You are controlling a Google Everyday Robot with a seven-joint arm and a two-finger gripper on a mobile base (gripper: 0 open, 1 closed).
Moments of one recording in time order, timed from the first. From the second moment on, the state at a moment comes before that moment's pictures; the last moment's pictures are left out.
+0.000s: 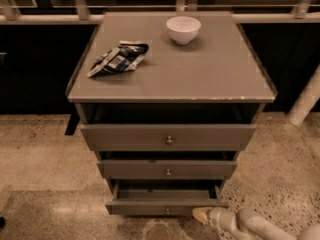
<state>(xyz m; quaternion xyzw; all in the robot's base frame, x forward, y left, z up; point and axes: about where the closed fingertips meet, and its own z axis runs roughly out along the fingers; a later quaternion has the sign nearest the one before) 0.504 -0.209 0.161 -0.16 0.88 0.31 0.32</state>
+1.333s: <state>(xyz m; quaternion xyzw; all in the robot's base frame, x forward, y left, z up) 0.553 -0.208 0.166 -0.19 0.85 0.31 0.37</state>
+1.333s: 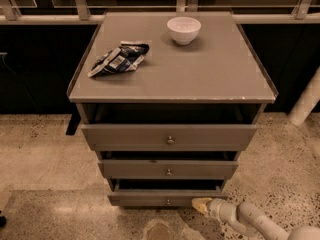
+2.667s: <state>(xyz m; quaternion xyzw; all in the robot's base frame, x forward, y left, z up) 0.598 -0.200 0.171 -0.20 0.83 0.32 0.42</state>
